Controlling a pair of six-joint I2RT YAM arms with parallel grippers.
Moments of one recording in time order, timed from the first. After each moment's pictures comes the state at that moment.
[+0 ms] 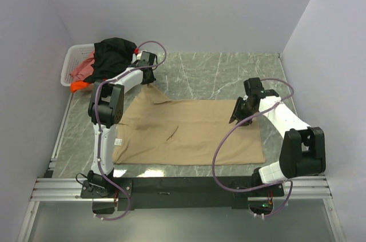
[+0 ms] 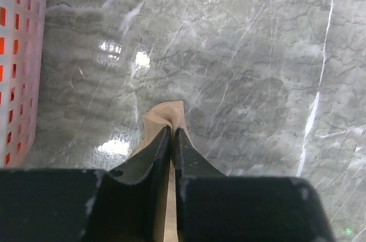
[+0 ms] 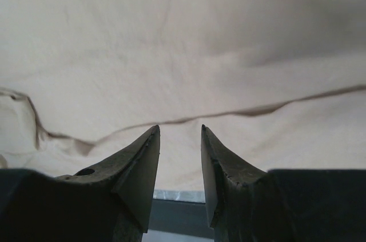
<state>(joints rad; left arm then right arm) -0.30 2.24 1.71 -0.36 -0.31 -0.49 0.14 1.43 0.96 -0.80 -0.15 0.56</state>
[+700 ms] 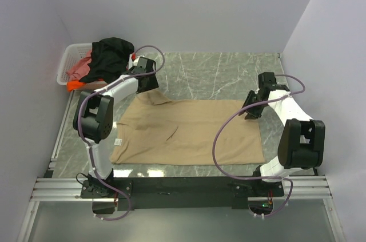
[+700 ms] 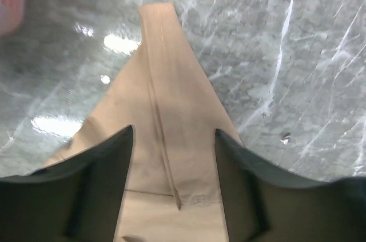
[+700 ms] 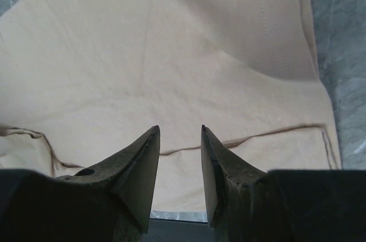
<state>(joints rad) -0.34 1.94 1.41 -0.36 -0.28 -0.59 -0.05 1.52 1.05 -0.77 -0.17 0.48</state>
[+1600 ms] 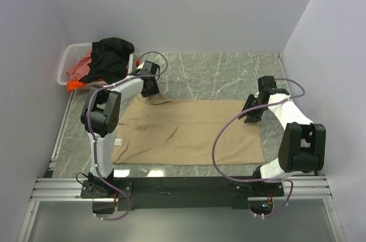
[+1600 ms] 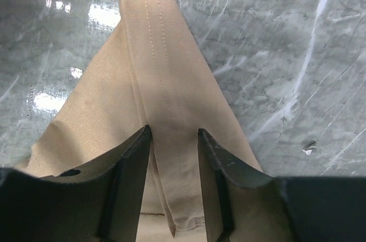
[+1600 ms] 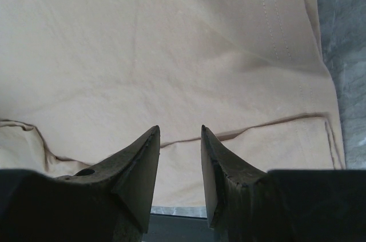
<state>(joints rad) -0.36 2.06 1.45 -0.38 -0.25 -0.62 -0.05 1.48 0.99 -0.76 -0.19 0.48</state>
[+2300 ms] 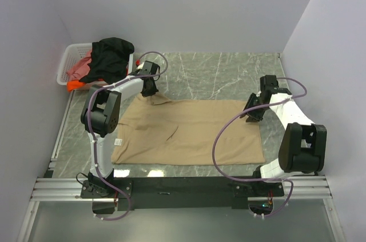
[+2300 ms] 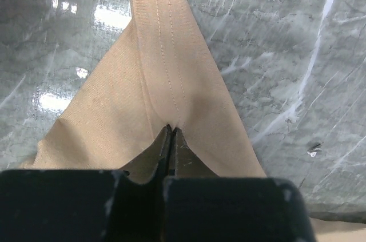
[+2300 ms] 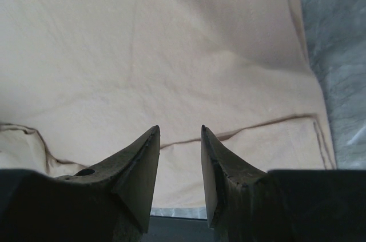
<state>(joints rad) -0.36 2.05 1.45 -0.39 -0.27 -0.62 -0.07 1.48 0.99 -0.76 -0.19 0.48</state>
